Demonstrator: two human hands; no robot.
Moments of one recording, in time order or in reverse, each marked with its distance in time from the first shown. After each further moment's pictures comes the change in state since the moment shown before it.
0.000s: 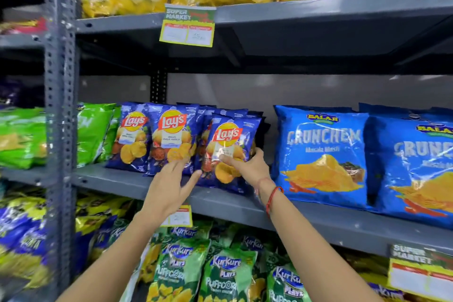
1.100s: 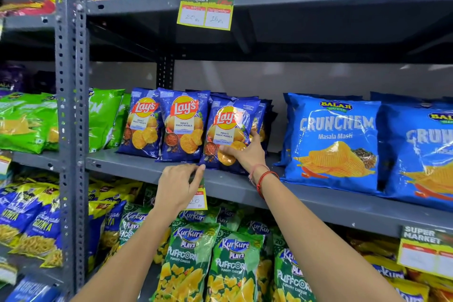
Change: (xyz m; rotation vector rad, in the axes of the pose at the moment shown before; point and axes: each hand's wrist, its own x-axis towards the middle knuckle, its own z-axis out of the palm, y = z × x) left_hand -0.017 -0.023 0.018 0.074 0.177 0.123; right_hand 0.013 0.009 0.037 0.012 0.044 -0.105
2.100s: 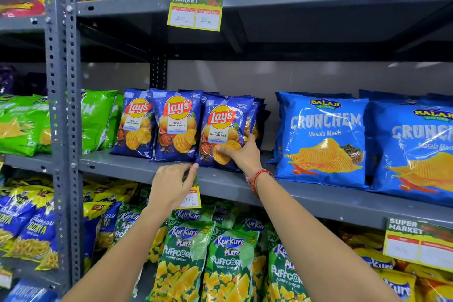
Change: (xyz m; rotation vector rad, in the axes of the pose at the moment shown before) left_hand 0.000 0.002 -0.004 -0.054 -0.029 0.003; right_hand 0.004 0.011 -0.003 0.004 0.022 -0.028
